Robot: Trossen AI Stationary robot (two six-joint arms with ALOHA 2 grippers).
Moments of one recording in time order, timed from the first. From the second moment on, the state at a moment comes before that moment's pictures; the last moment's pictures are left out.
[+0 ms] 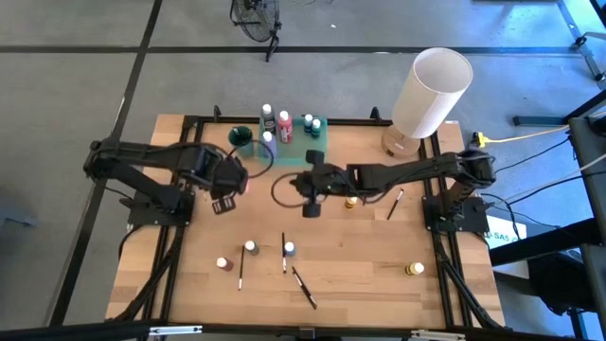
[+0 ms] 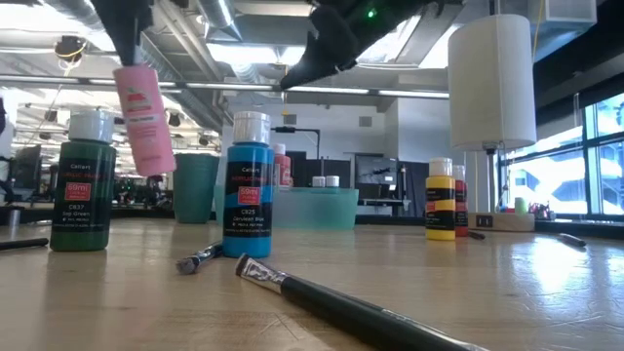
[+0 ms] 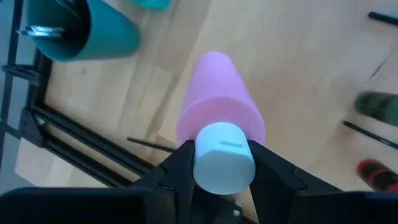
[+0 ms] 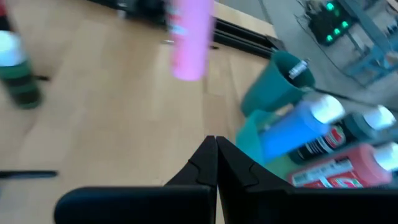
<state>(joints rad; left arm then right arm) -0.09 1.30 1.37 -1.57 -0.28 -0.52 0.08 1.74 1.30 -0.14 0.30 -0.26</state>
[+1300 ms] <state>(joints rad) 0.32 1.88 2.29 -1.57 -0.30 0.22 0.47 1.73 1.30 -0.29 0.64 -0.10</state>
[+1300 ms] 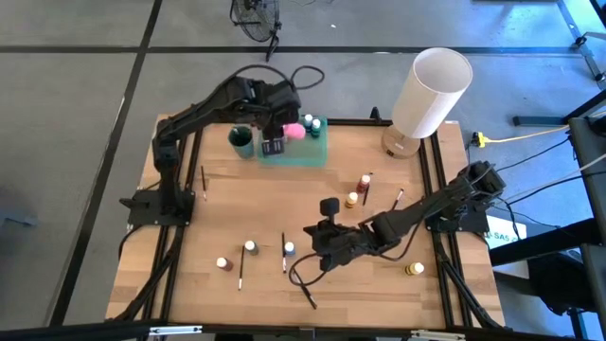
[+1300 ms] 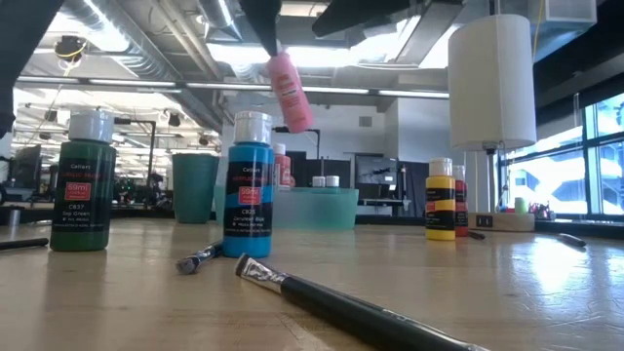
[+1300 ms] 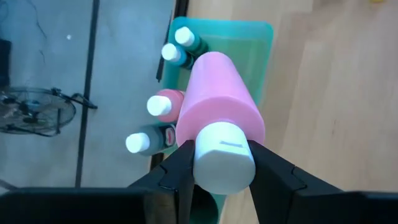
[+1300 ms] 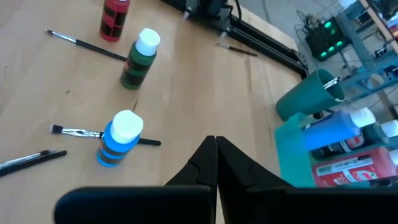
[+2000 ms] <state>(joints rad) 0.47 2.05 2.29 -1.57 -0.16 0.28 0.47 1.73 1.30 -0.33 0.57 0.02</state>
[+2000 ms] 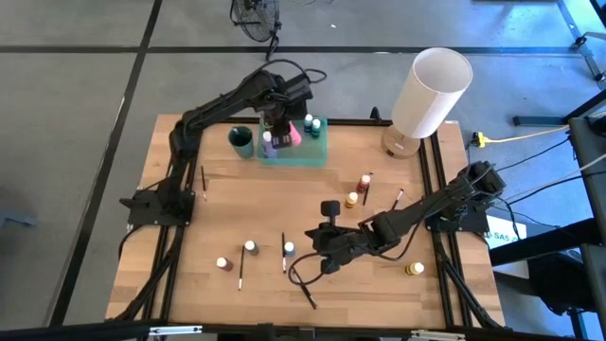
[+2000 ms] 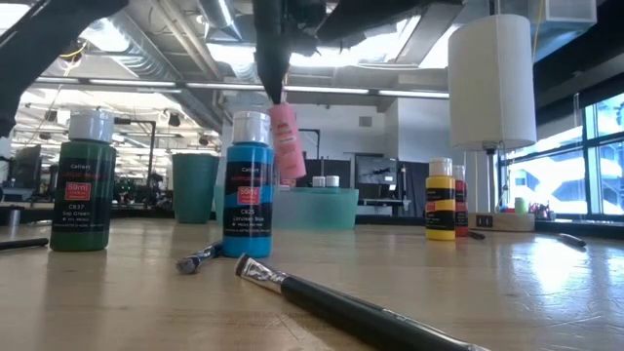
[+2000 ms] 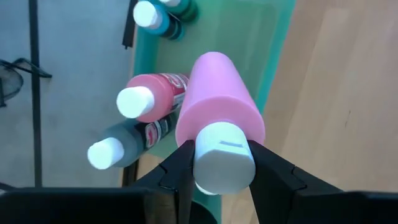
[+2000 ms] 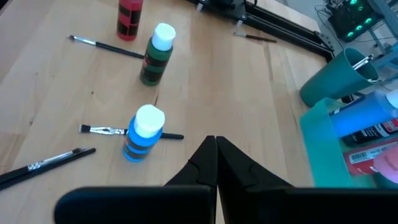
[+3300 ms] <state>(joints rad) 0.53 2.08 2.15 -1.57 -0.03 0.26 0.47 1.73 1.30 -0.34 0.56 0.02</state>
